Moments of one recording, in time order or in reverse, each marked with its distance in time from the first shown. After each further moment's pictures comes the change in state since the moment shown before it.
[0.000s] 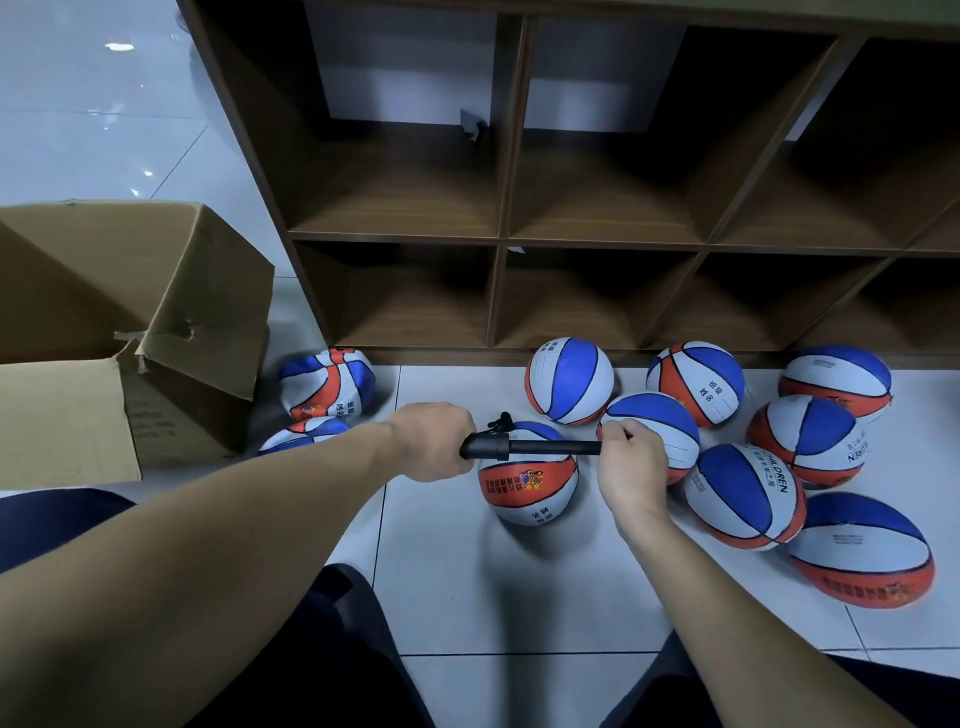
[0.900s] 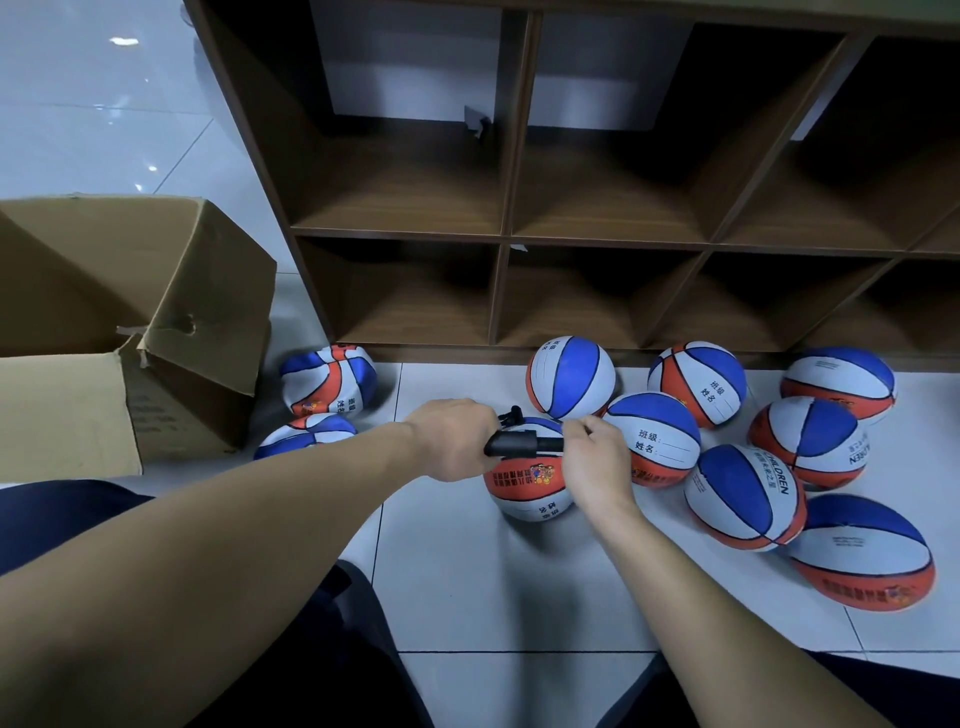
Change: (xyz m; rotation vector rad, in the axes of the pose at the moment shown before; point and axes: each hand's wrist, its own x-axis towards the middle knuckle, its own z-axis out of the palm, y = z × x) left_hand 0.005 0.023 0.000 -0.032 0.058 0.040; right_hand -0.014 -0.013 0.025 -0.012 -0.150 -0.007
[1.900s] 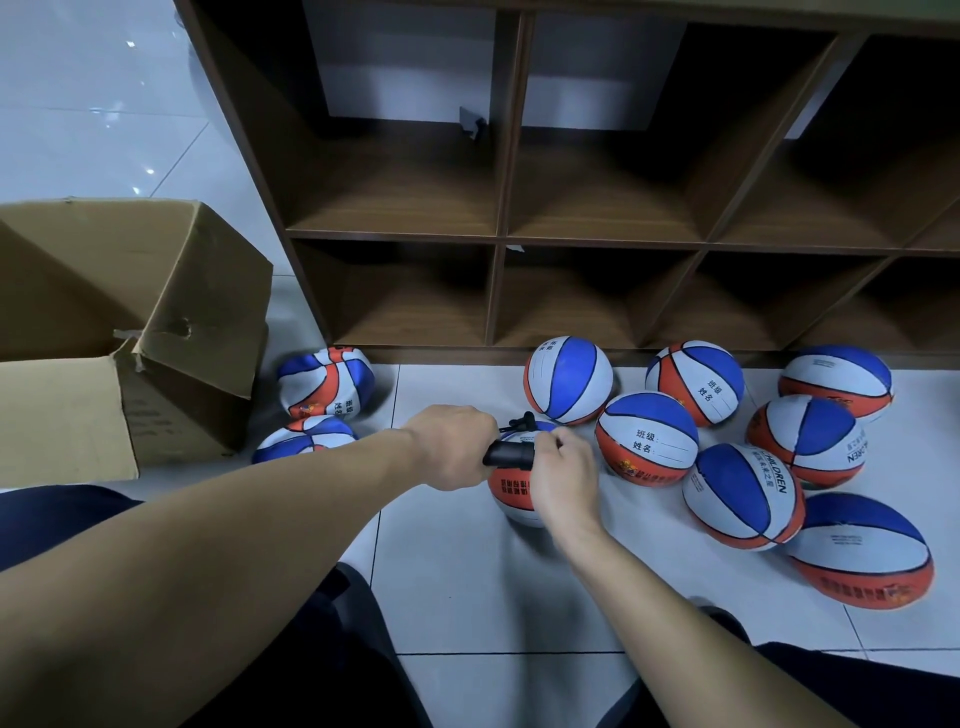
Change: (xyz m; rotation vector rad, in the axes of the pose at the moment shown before) left_hand 0.000 0.005 0.005 0.104 -0.026 0.016; right_hand -0.022 0.006 0.030 0.037 0.030 -0.007
